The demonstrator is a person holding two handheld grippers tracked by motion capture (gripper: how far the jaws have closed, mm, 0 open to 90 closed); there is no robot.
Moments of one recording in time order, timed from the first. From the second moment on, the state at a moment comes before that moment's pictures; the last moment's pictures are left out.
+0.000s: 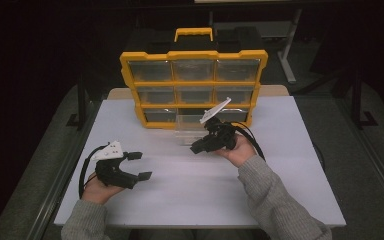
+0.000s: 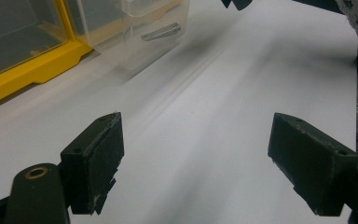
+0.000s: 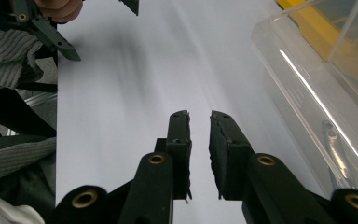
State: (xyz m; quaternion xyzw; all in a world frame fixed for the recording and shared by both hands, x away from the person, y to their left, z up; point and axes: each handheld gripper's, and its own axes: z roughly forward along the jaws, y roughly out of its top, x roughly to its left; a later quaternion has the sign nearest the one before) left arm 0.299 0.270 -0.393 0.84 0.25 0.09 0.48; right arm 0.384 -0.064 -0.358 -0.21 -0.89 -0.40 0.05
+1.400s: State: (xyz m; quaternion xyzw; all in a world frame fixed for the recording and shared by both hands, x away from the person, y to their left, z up) left arm 0.299 0.272 -0.391 0.84 0.25 0.09 0.48; right arm 0.413 -0.049 -0.373 -0.25 -0.91 -0.34 -0.02
